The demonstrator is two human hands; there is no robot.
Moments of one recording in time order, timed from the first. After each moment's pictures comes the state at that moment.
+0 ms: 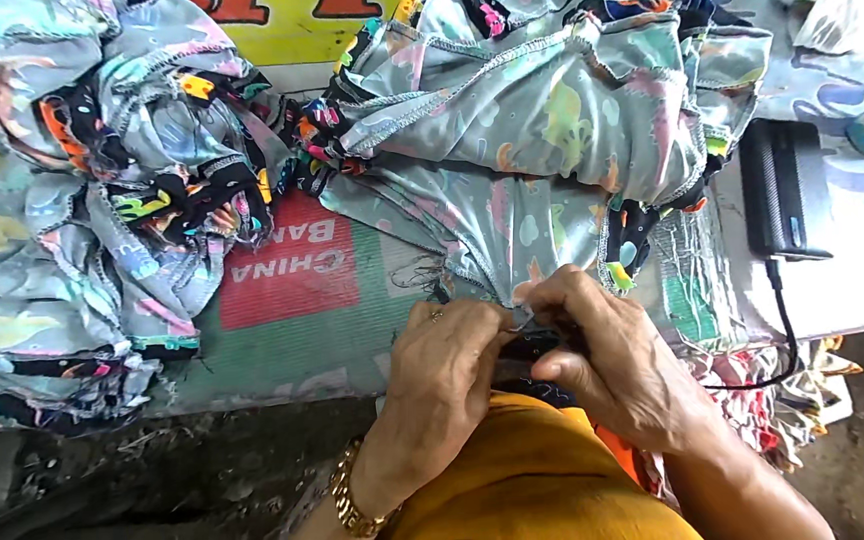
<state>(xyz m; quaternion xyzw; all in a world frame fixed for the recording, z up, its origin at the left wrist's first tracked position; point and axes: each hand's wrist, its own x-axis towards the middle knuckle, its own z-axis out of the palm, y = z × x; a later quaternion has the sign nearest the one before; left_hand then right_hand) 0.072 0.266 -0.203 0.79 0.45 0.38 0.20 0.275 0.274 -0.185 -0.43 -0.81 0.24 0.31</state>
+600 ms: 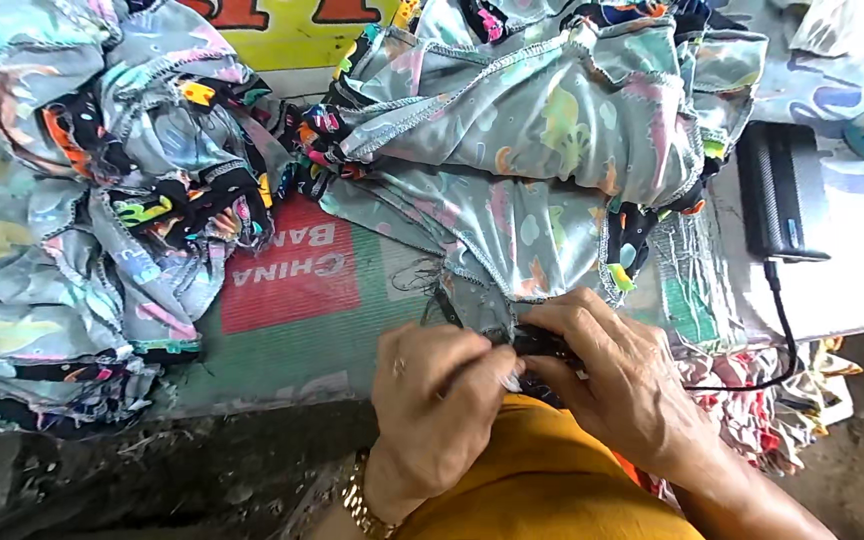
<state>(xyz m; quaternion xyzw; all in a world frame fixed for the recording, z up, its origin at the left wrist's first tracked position) 0.067 0.247 -0.216 0.76 0.43 0.48 0.10 0.273 0.256 -0.193 -0.48 -0.82 0.15 0.29</state>
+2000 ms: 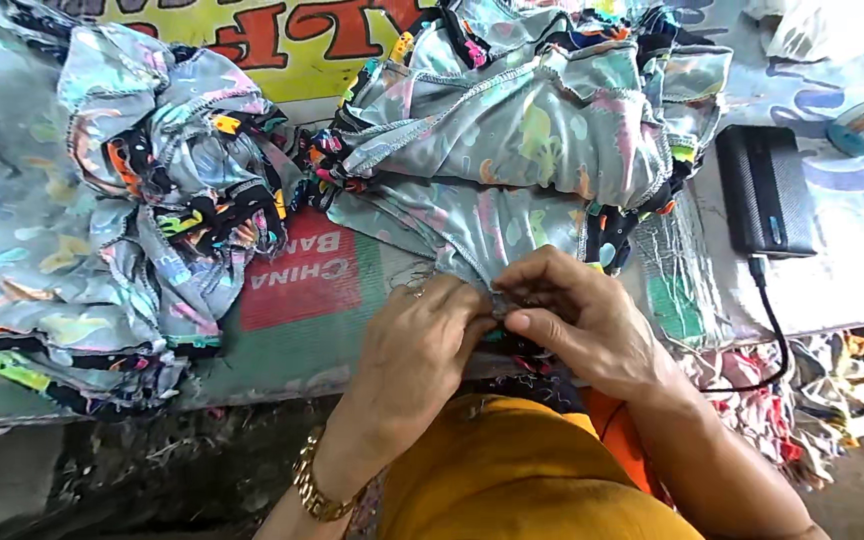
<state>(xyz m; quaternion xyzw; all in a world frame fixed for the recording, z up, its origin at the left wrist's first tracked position) 0.058 0.287 -0.181 0.86 0.44 0.25 0.12 0.271 0.293 -0.187 -0.35 -0.68 0.48 0.43</state>
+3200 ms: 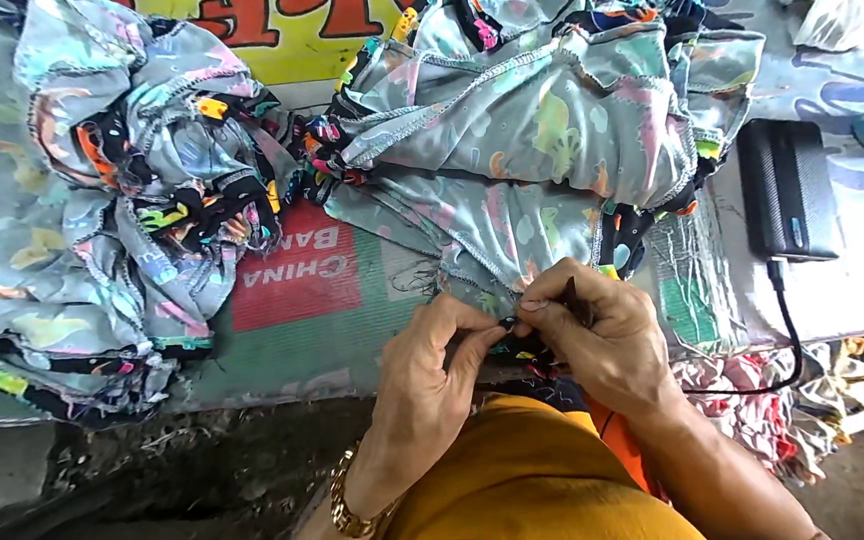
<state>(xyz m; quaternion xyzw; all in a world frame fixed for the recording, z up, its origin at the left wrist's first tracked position) 0.070 0.265 -0.202 0.69 0.44 0.46 0.33 0.262 0.282 -0.193 -0.40 -0.65 0.43 0.48</state>
